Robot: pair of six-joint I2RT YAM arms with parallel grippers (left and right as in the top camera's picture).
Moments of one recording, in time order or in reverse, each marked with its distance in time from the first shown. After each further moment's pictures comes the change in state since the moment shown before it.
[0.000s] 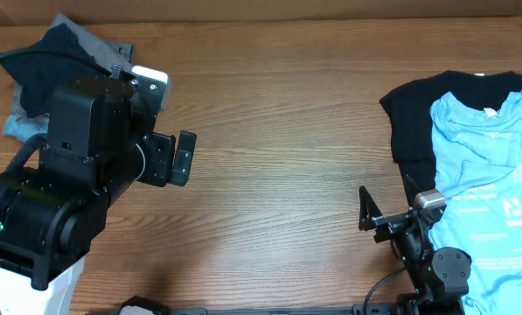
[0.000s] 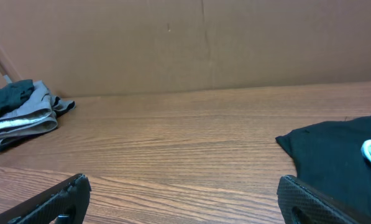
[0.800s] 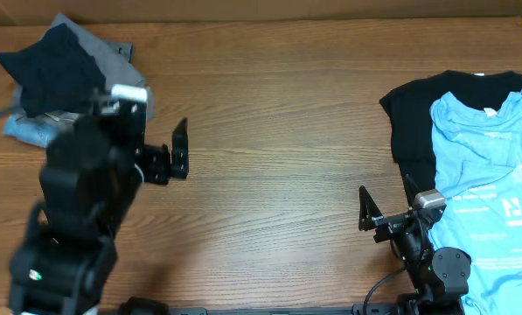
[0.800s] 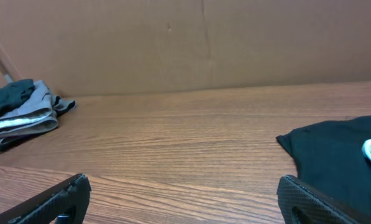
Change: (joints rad) left arm 0.113 -0.383 -0.689 0.733 0.079 0.000; right arm 0.000 -0.001 -0.002 0.001 0.000 0.000
